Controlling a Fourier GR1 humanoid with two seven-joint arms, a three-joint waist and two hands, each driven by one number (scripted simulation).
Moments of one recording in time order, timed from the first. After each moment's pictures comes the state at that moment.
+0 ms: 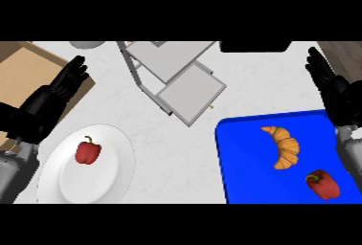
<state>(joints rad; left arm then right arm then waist) -0.31 0.59 -0.22 -1.55 0.36 0.06 0.09 -0.39 -0.54 0.13 -1.33 -0.16 -0.13 0.06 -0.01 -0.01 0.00</state>
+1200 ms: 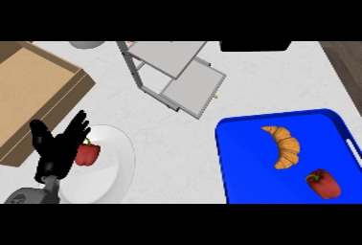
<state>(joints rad) -0.07 0.40 -0.17 -1.36 0.40 0.21 0.21 0.04 -0.85 -0.17 -1.12 -0.25 0.33 -0.38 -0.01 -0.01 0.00</state>
